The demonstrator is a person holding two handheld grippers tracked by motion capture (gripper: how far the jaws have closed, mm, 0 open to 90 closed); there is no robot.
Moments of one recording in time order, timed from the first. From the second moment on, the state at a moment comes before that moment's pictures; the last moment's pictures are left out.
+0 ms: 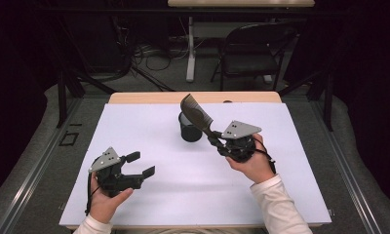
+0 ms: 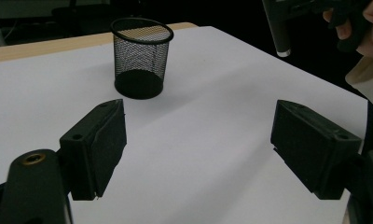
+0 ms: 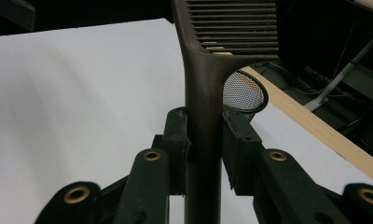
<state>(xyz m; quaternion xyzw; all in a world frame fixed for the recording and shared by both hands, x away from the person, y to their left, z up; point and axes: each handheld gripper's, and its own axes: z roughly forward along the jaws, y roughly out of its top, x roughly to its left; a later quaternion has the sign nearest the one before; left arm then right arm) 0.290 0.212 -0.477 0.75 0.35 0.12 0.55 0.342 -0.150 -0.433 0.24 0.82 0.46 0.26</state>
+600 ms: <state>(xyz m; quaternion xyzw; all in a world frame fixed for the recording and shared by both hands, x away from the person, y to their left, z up) 0.308 0.206 -0.452 0.72 0.34 0.09 0.60 0.336 -0.137 -0.440 0.23 0.82 0.45 0.26</state>
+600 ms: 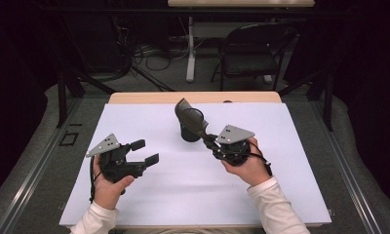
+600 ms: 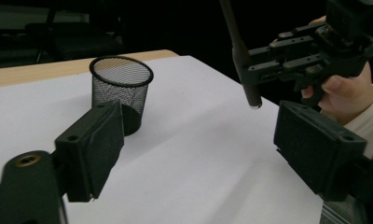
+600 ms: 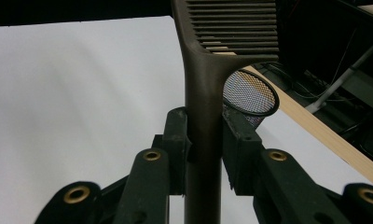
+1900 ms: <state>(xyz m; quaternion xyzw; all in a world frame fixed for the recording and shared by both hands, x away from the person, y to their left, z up) 0.322 0.193 -0.410 0.71 0.36 0.12 0.60 0.331 -0.126 -0.446 0.24 0.81 0.46 0.28</state>
